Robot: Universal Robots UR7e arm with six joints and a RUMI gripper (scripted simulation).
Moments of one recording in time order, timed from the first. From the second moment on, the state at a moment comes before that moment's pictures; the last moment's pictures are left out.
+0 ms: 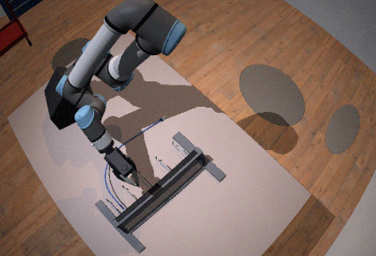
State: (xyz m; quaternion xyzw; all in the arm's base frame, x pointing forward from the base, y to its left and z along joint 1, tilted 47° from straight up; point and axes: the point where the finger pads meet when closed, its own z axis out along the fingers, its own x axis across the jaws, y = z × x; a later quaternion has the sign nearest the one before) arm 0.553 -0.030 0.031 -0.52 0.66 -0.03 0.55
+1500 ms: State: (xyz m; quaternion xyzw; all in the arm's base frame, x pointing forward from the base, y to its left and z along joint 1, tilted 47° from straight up) arm 0.511 -0.060 0.053 -0.51 0.66 -0.03 0.55
